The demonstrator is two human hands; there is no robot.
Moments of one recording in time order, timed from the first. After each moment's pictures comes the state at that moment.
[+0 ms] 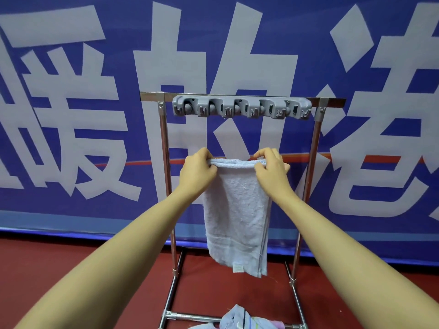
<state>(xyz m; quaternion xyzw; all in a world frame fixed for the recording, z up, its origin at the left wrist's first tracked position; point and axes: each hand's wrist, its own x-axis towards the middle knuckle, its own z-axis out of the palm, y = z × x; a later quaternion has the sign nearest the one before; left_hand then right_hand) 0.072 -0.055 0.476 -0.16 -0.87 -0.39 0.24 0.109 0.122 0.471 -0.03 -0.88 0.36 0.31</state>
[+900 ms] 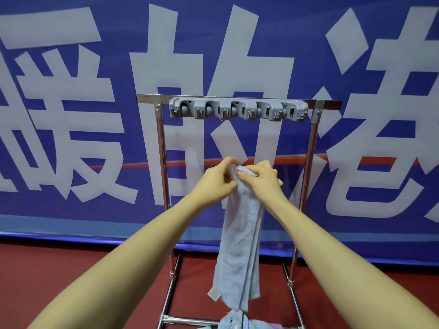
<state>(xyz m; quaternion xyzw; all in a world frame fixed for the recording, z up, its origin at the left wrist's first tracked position) 0.081 -0.030 0.462 -0.34 -0.84 -0.41 0.13 0.121 0.109 0.465 -0.04 -0.85 0.48 0.22</state>
